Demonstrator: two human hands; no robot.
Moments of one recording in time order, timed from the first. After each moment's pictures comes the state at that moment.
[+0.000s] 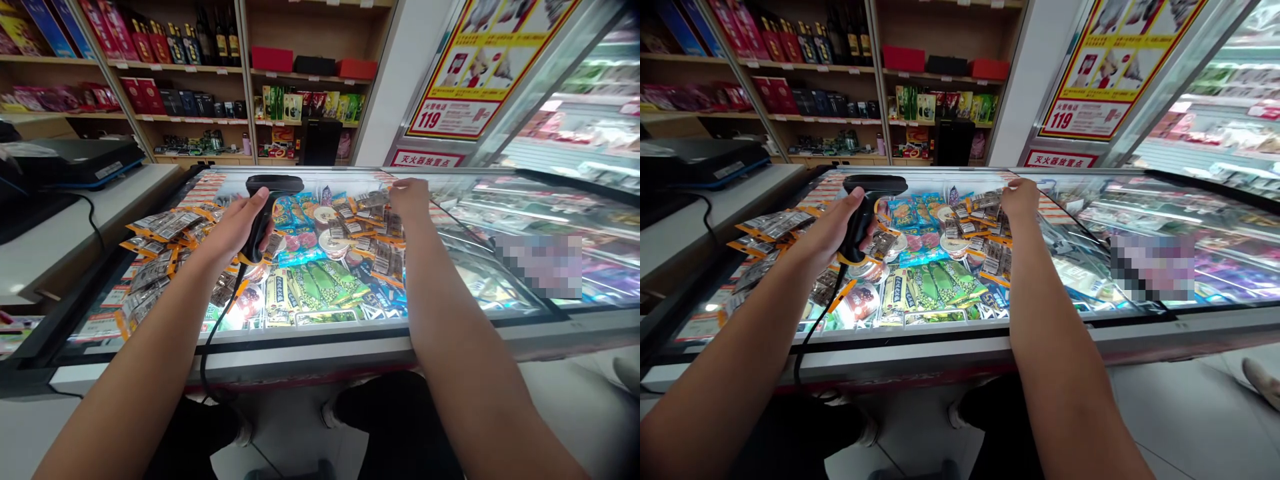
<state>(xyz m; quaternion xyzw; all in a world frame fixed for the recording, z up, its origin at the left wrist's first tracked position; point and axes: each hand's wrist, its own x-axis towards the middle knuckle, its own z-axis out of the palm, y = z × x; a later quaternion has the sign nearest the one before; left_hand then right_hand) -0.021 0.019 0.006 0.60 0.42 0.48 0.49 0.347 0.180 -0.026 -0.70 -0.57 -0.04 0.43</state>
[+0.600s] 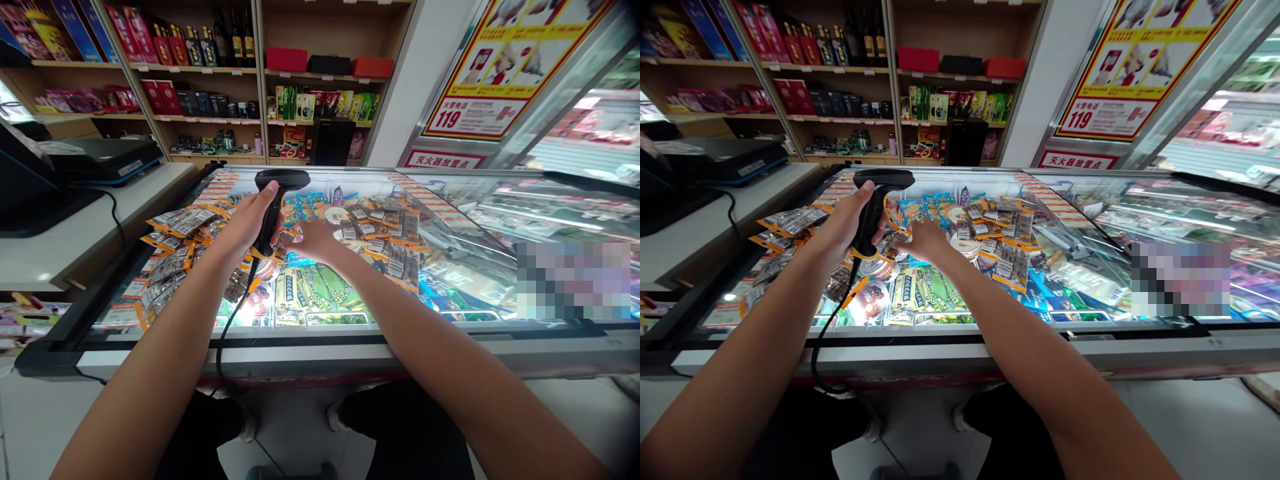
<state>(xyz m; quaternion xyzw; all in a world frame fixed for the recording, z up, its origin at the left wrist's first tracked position) -0.021 0.019 0.009 0.56 0.45 0.51 0.47 0.142 0.085 -0.052 -0.54 -0.82 0.16 0.14</state>
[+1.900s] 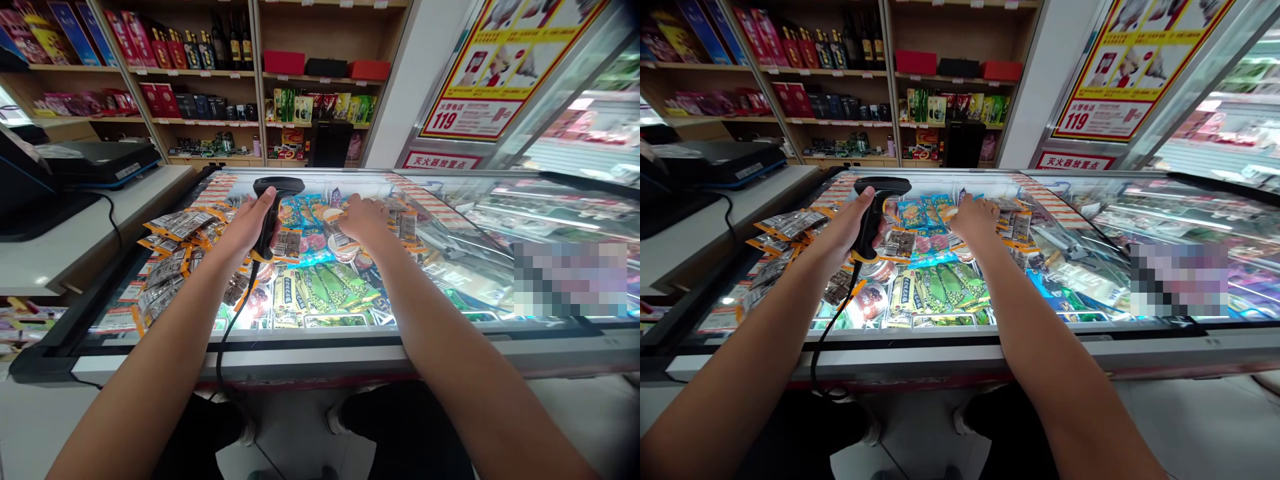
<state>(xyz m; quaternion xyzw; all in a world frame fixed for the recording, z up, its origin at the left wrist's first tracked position) -0.020 0.023 0.003 0.53 0.47 0.51 0.49 0.214 0.111 -0.019 -0.70 -0.69 -0.04 0.17</state>
